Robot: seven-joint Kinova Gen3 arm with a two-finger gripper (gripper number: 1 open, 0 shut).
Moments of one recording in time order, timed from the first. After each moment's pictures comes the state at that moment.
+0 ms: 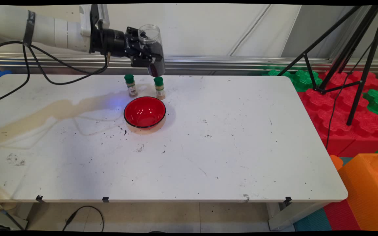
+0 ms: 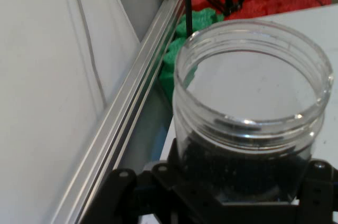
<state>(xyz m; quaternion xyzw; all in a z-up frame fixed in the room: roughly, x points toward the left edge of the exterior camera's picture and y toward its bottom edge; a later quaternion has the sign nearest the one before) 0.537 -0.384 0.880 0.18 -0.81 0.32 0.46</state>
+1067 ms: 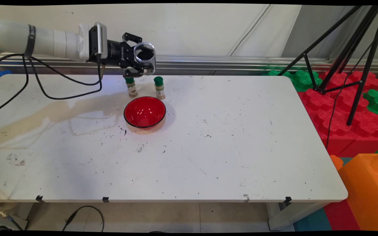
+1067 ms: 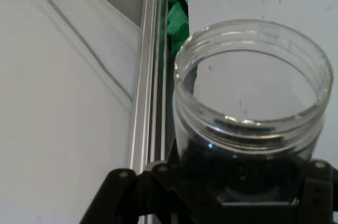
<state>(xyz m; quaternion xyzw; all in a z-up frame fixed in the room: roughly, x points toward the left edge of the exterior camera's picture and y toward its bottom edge) 0.556 -0.378 0.852 0.01 -0.84 0.41 0.35</state>
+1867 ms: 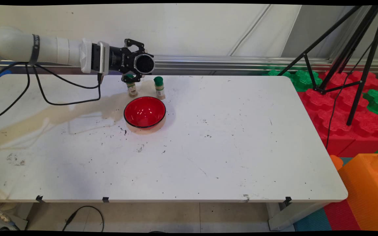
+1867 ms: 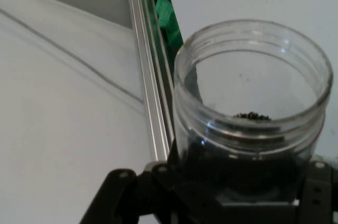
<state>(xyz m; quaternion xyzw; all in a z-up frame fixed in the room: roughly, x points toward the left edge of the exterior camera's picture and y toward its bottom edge) 0.557 -0.376 0.832 -0.12 -0.84 0.46 0.27</state>
